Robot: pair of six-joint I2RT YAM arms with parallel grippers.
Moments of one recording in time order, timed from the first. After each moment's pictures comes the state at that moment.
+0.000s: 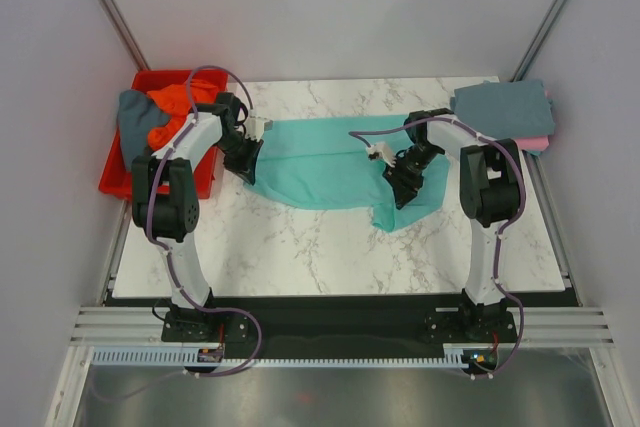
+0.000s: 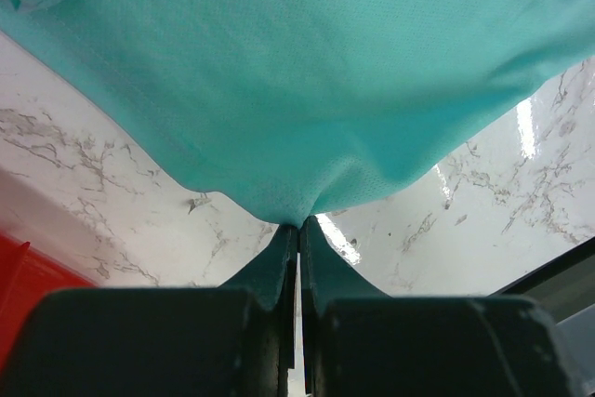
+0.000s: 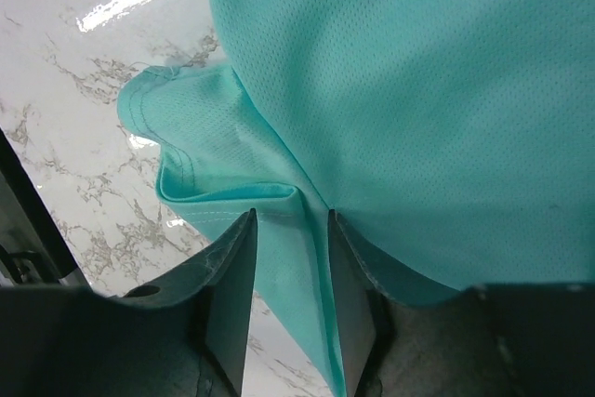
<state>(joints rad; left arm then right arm) -0.12 1.97 1.57 -1.01 0.32 0.34 0.21 2.14 1.59 -1.19 -0.56 -1.00</state>
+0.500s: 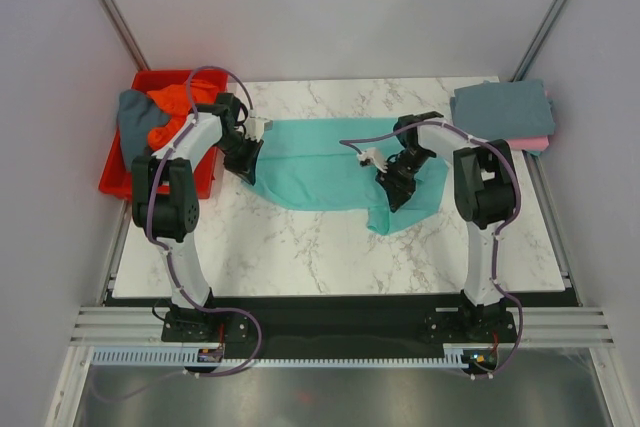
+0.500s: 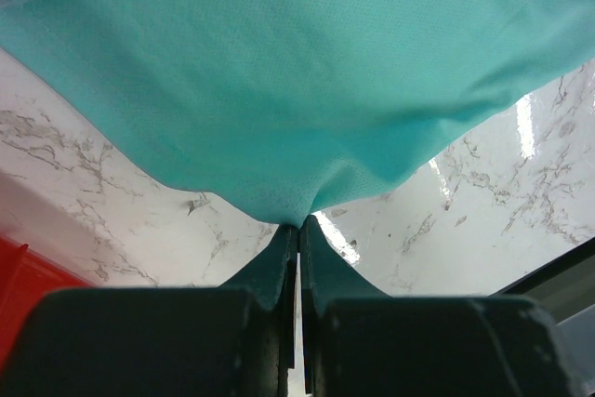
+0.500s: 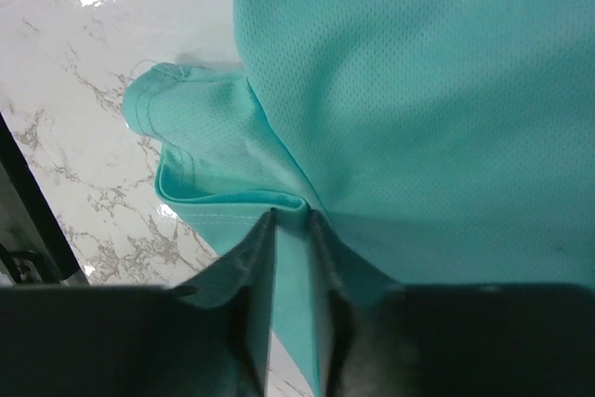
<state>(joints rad) -0.12 1.97 1.56 -1.01 0.32 0.34 0.26 2.14 1.57 -1.18 -0.56 -1.01</state>
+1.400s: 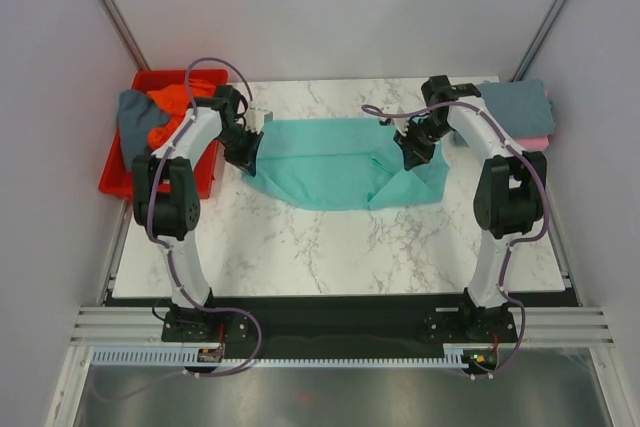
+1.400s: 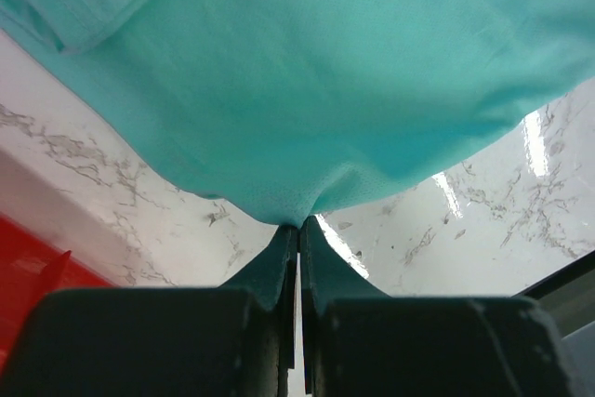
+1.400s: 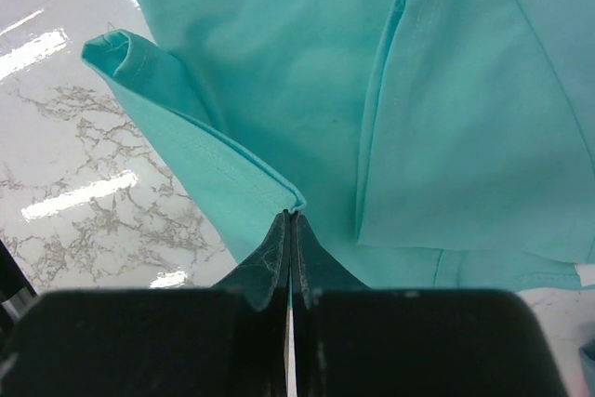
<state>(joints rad) -0.12 1.98 1.62 -1.02 0.32 0.34 0.16 1.99 1.75 -1.18 -0.52 -0.98</state>
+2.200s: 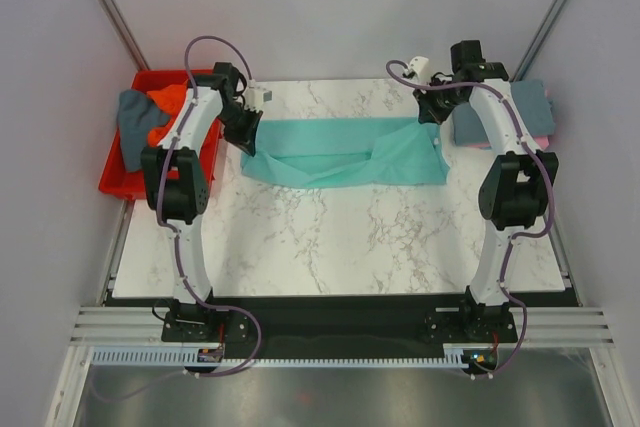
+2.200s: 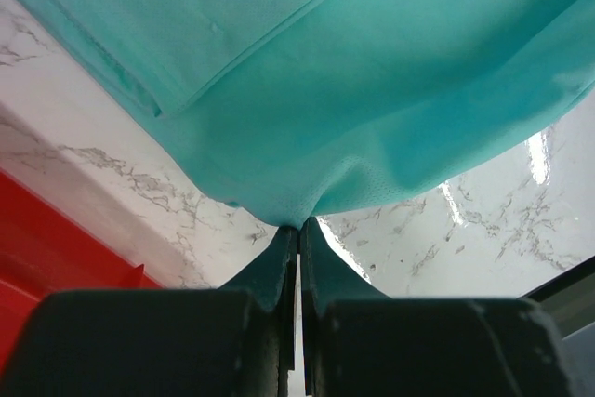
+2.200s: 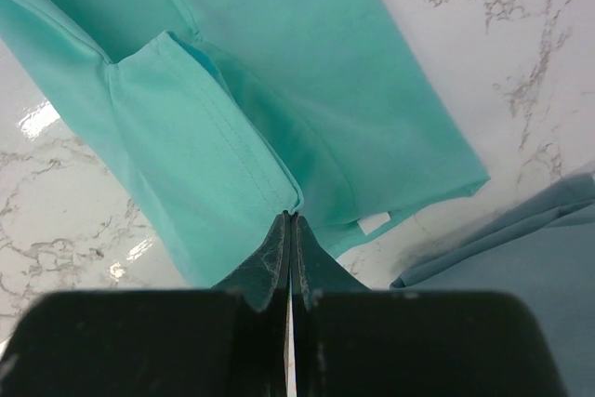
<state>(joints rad) -0.11 2.17 2.01 -1.20 0.32 0.35 0.04 2.06 2.01 -1.01 -0.49 -0.82</state>
